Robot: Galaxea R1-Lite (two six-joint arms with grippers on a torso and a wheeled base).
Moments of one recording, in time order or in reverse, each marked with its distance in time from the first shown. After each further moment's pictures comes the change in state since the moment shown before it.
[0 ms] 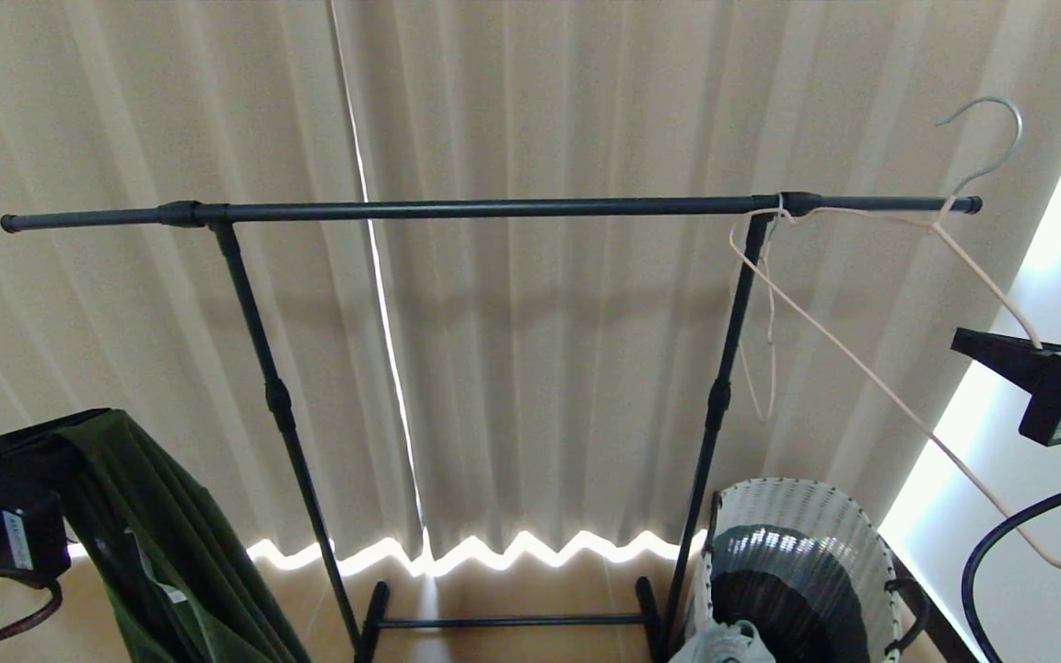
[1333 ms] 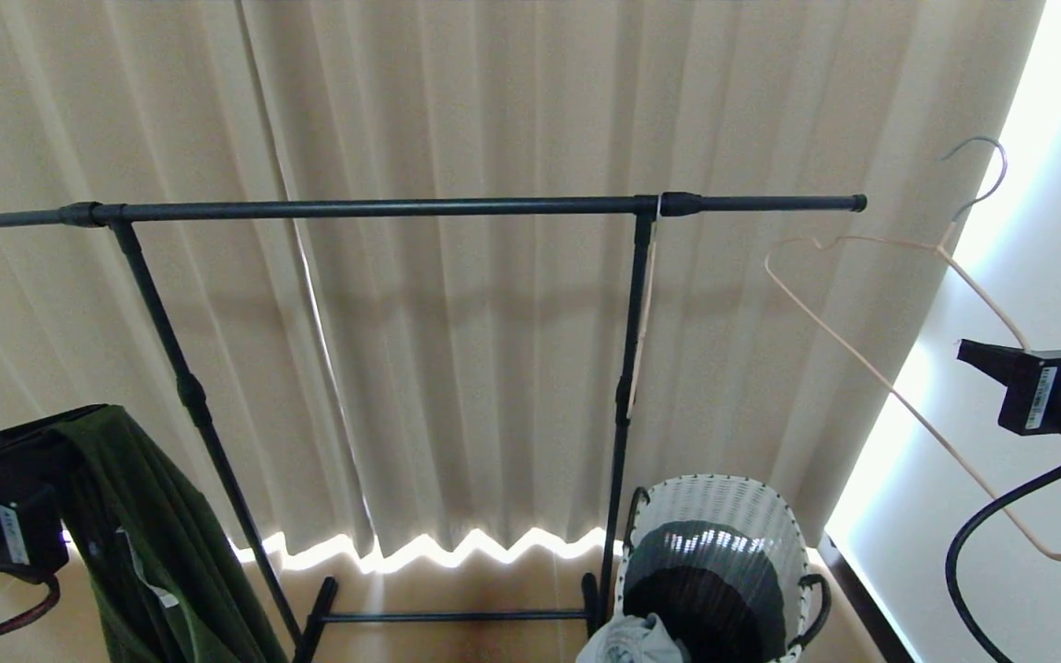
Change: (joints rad) left arm 0.000 0.000 -0.010 0.001 0.000 -0.028; right arm -0.070 0.075 -0.015 0.002 -0.070 -0.002
